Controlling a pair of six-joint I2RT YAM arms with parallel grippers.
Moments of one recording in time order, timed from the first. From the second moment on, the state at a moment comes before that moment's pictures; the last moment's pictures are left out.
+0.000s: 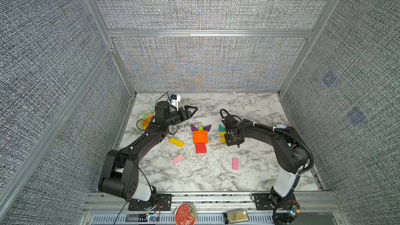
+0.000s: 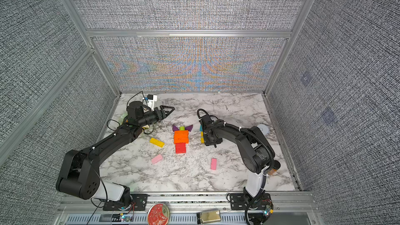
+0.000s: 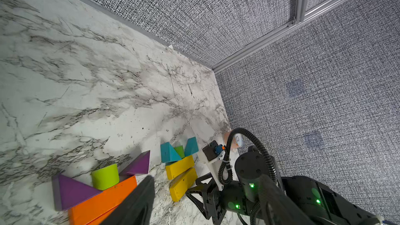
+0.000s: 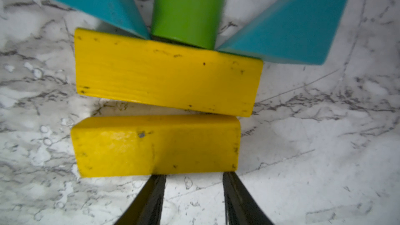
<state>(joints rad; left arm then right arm) -0.30 1.47 0.90 0.26 0.66 -0.81 0.59 1.83 1.16 -0.69 0.16 0.38</state>
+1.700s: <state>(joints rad) -0.30 1.45 0.91 0.24 0.63 -0.78 0.71 1.91 1.32 -0.75 0.38 0.45</state>
